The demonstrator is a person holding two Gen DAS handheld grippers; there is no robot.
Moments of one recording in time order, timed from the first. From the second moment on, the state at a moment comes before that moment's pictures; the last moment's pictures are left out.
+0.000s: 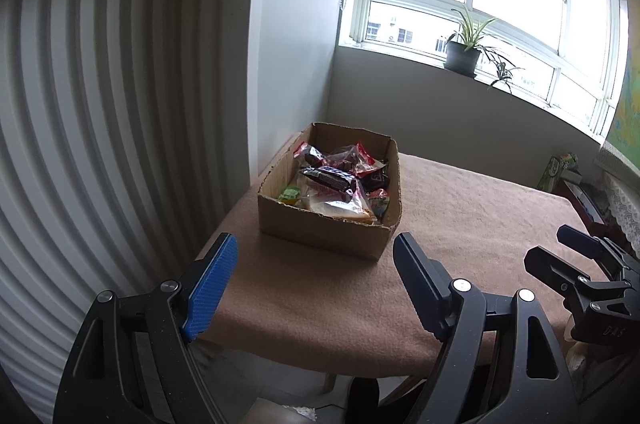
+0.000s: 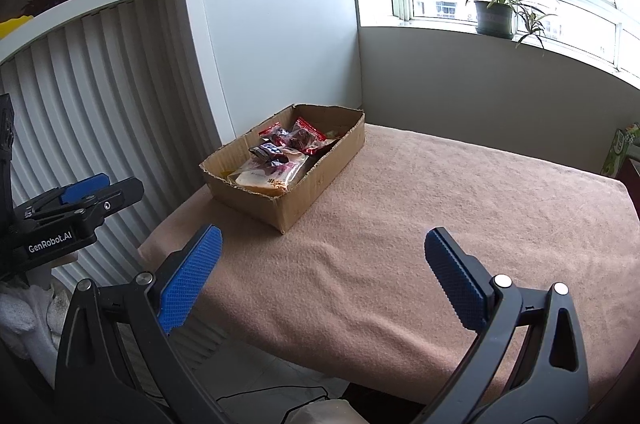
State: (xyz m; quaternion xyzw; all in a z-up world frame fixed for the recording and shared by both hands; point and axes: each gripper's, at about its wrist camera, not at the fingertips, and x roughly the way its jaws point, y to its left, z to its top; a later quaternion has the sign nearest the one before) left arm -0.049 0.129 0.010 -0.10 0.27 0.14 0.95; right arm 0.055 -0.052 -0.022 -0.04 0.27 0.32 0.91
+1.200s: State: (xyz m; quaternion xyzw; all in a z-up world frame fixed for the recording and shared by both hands) left arm -0.048 0.114 0.004 -0.09 0.29 0.13 0.94; right arm 0.052 -0.057 -0.024 -0.07 0.26 0.27 0.92
